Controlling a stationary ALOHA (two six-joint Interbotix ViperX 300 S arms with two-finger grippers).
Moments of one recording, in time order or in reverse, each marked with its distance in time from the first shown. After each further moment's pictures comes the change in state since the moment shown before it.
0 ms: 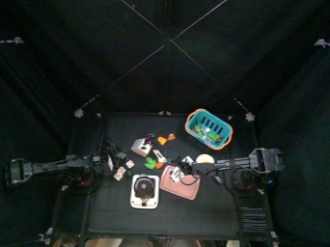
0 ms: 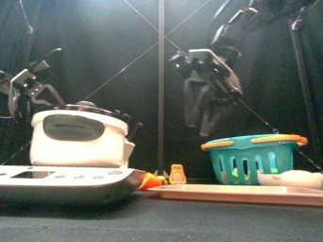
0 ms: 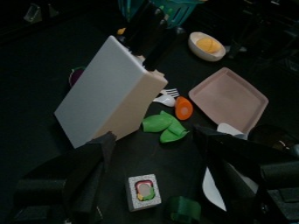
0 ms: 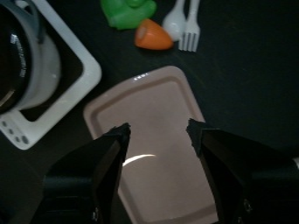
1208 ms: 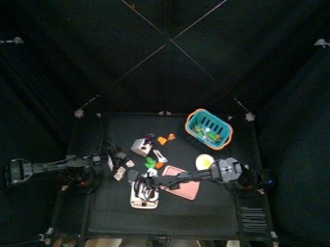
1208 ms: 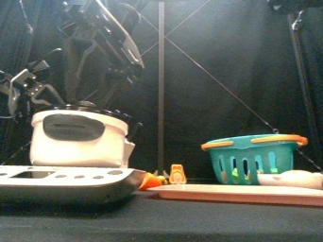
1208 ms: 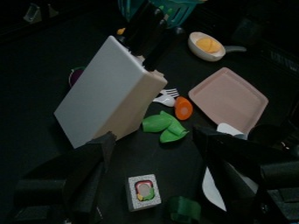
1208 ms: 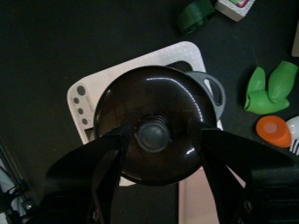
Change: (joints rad) left arm -0.002 0.000 0.000 0.000 0.002 0.000; right arm 0.129 0.595 -0.942 0.143 0.371 -0.426
